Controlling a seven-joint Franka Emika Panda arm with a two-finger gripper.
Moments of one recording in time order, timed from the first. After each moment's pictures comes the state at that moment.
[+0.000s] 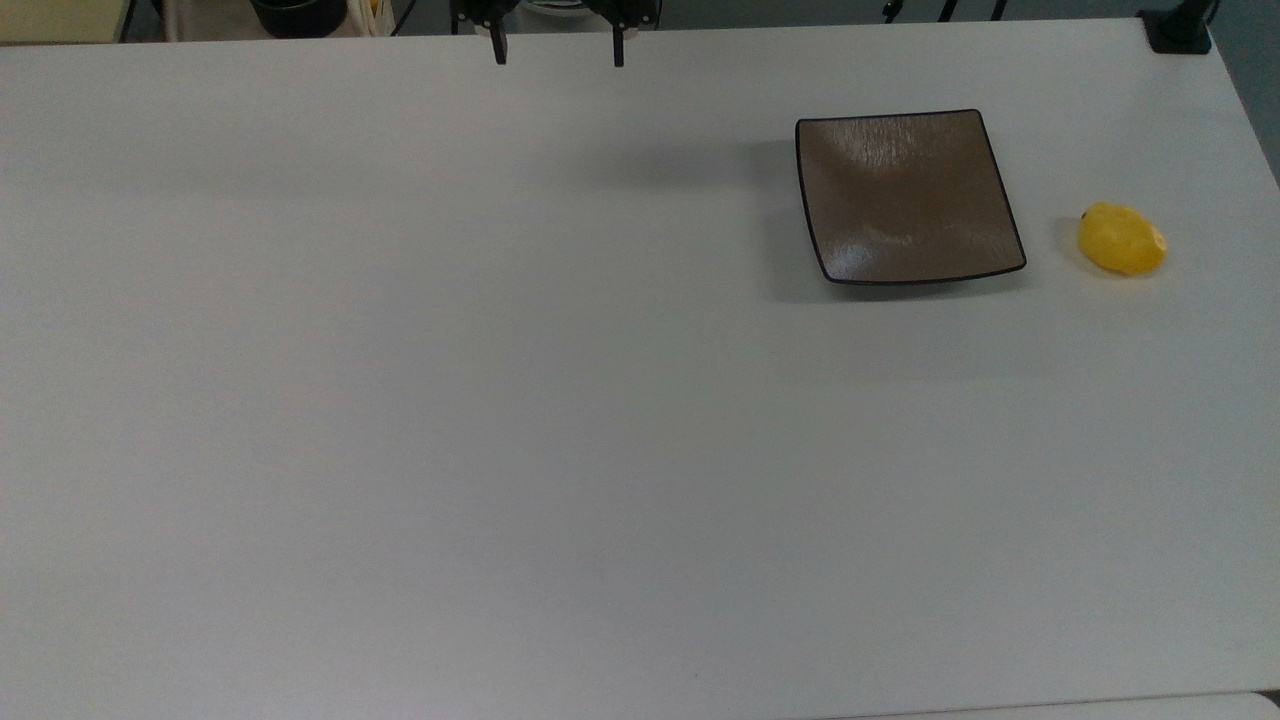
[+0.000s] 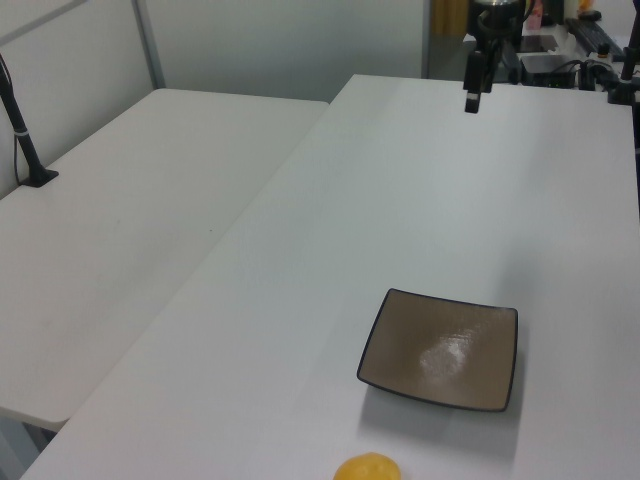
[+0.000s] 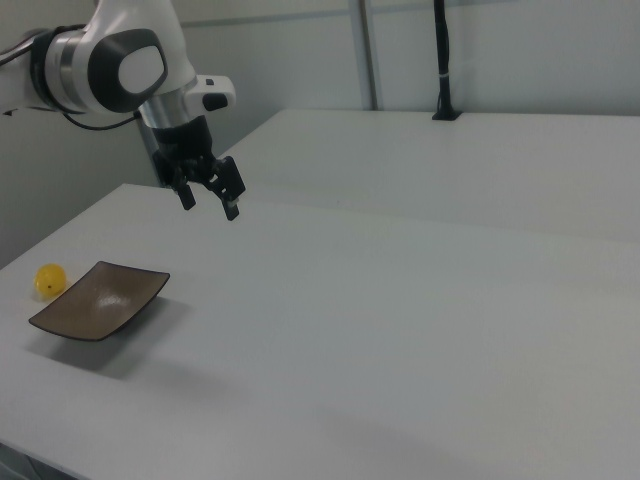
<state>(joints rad) 0.09 -0.05 0.05 -1.77 0.01 1.80 0.09</state>
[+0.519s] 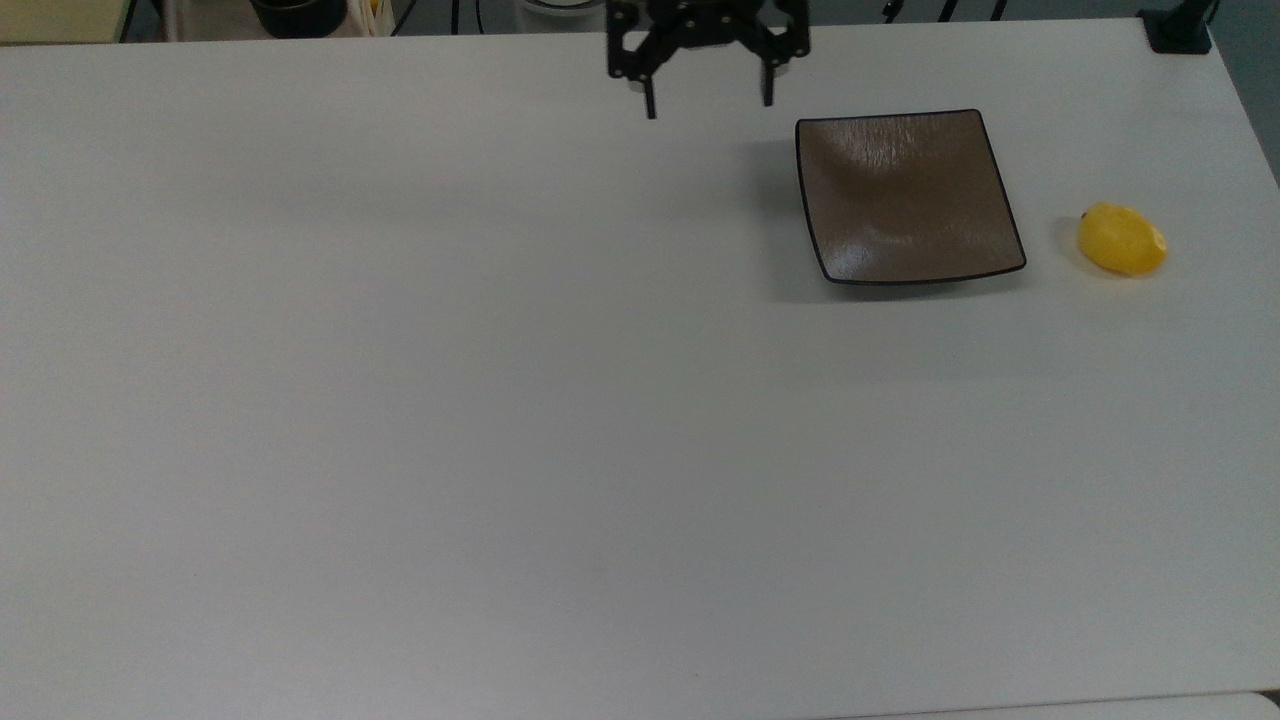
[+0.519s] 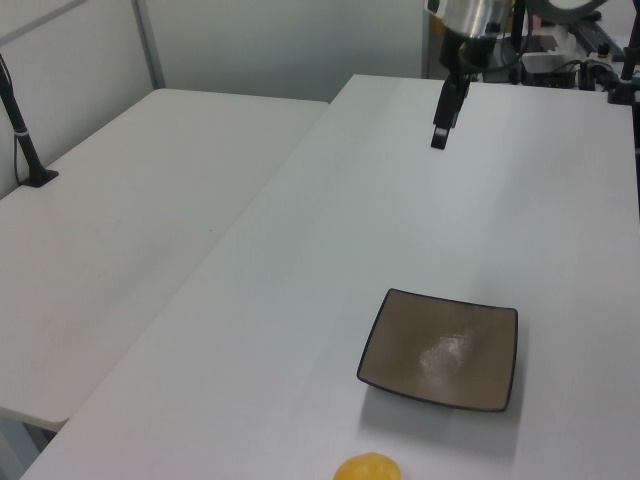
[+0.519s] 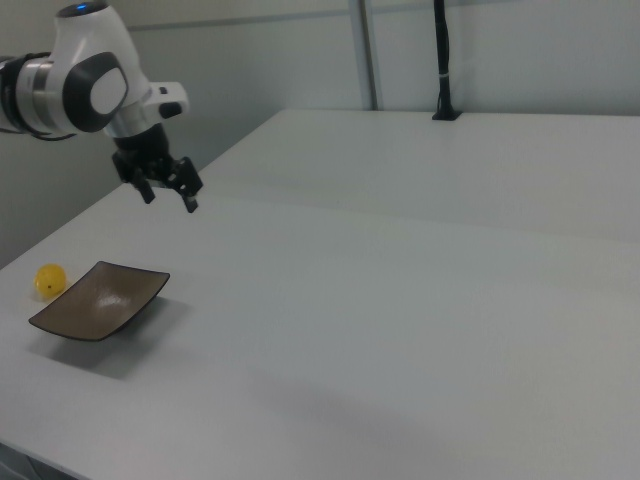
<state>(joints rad) 0.20 -0.01 0.12 -1.81 0.04 2.00 0.17</state>
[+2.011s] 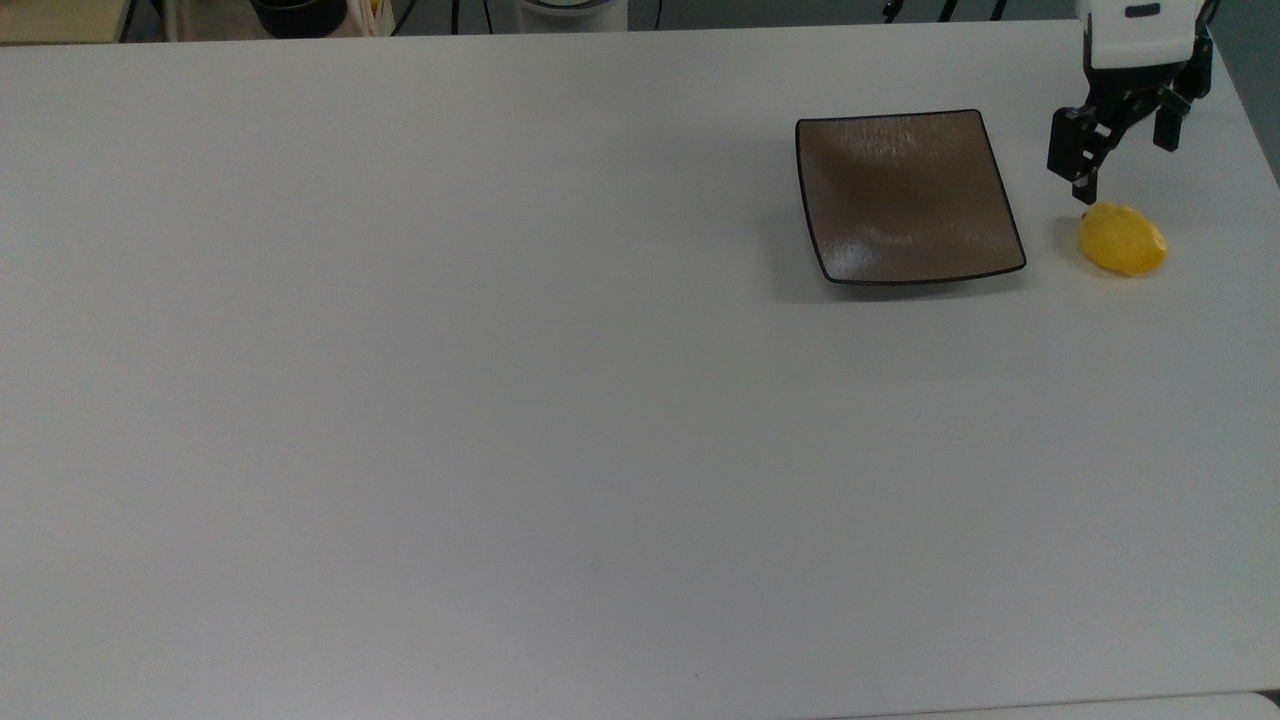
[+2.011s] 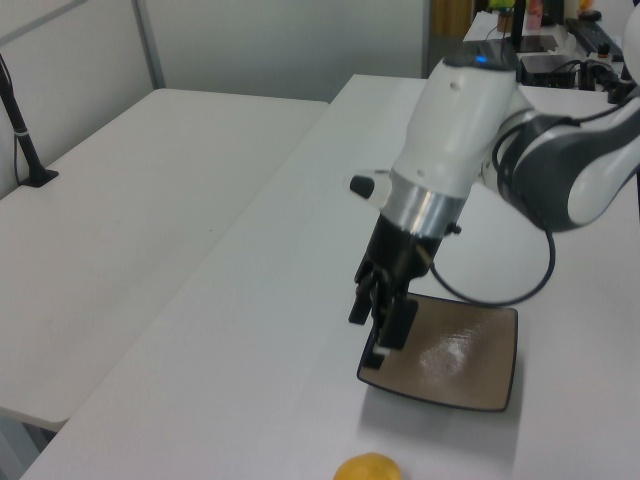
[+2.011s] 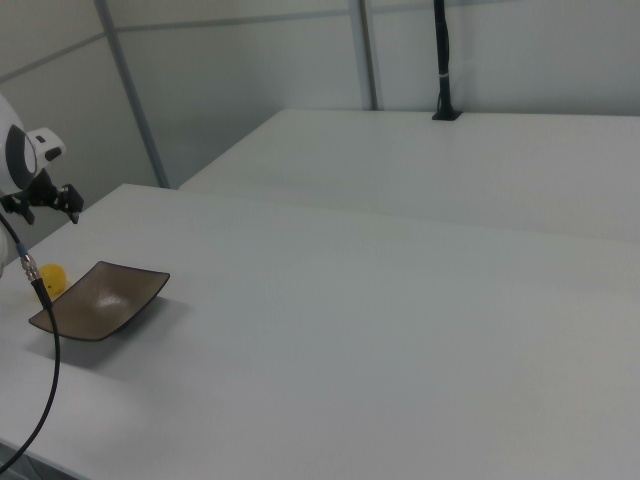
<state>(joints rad) 0.48 0.49 0.40 -1.49 -0.19 2.39 0.31</state>
